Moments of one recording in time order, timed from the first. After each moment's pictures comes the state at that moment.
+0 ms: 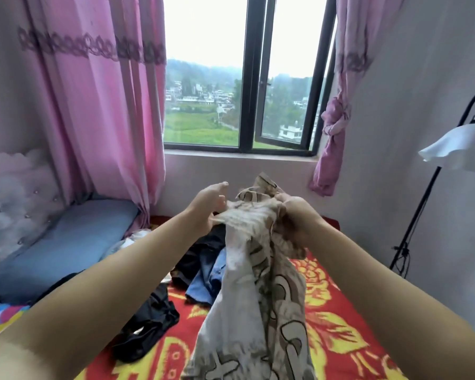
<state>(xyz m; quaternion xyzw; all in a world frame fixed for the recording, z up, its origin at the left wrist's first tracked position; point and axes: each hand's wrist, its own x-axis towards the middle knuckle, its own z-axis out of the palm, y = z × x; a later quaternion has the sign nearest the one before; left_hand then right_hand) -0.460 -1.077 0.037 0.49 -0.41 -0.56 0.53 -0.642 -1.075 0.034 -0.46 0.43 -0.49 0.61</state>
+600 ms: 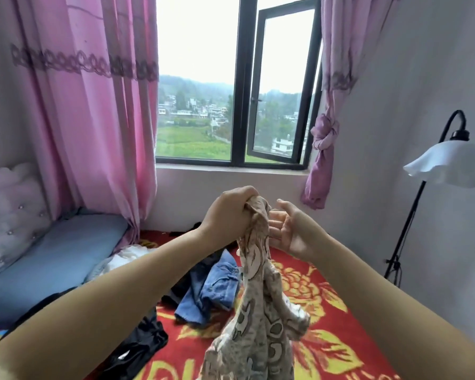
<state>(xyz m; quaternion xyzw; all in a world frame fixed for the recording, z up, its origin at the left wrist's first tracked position) -0.505 -1.056 0.063 0.38 -0.77 -0.04 0.51 -0.668 -1.058 0.057 -0.42 0.37 -0.43 0.71</state>
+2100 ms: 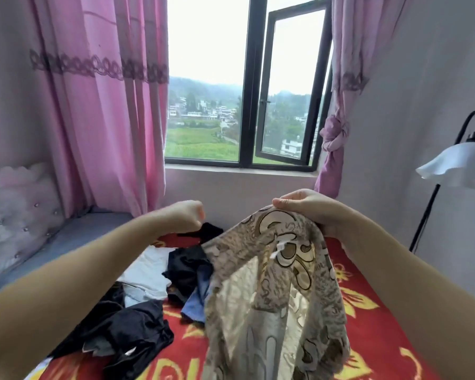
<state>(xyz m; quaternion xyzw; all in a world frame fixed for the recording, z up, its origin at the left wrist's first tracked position) -0.412 -1.076 0.069 0.65 -0.74 -0.14 0.13 -0.694 -1.064 0.104 -0.71 0.44 -0.29 0.47</state>
